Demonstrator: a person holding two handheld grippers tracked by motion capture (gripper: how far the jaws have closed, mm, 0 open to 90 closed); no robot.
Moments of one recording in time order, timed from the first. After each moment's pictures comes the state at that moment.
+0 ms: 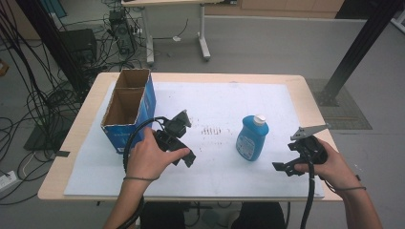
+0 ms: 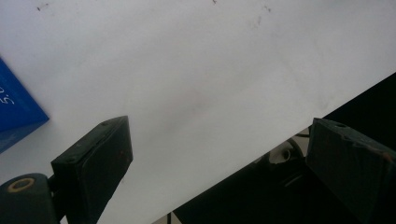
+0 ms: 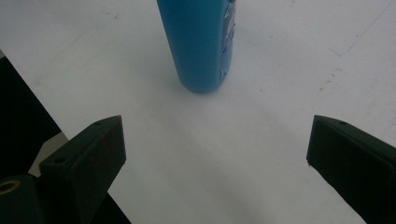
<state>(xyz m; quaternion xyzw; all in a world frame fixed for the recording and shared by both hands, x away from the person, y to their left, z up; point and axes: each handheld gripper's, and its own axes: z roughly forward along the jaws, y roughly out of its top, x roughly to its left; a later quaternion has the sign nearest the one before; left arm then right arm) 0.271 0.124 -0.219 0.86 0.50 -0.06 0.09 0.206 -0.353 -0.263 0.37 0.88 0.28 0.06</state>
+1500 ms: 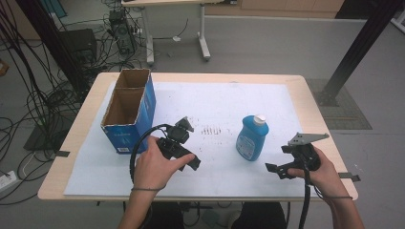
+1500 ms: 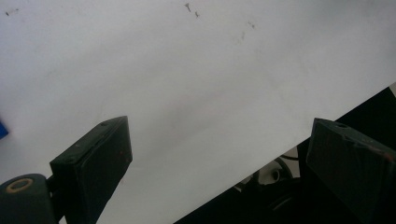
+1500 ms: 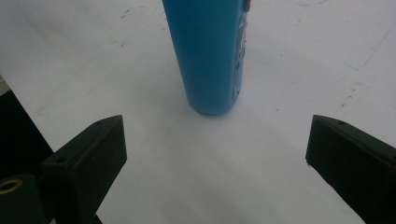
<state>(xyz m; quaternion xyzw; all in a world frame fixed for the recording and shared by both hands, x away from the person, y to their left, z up) 0.249 0.128 -0.237 0.84 0.52 -0.05 0.14 0.185 -0.357 -0.299 0.39 0.85 0.35 0.08</state>
